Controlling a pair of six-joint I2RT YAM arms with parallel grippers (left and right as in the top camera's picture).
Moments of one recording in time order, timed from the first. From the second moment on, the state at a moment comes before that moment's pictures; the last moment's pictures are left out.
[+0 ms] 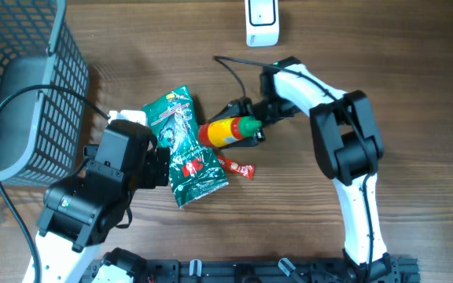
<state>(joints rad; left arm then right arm) -0.41 0.96 1.12 -1.18 -0.32 -0.25 0.40 2.39 1.73 -1.61 -1.53 0.33</state>
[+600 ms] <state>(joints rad) -0.41 0.96 1.12 -1.18 -0.32 -0.25 0.37 2.39 1.72 -1.38 -1.47 0.65</state>
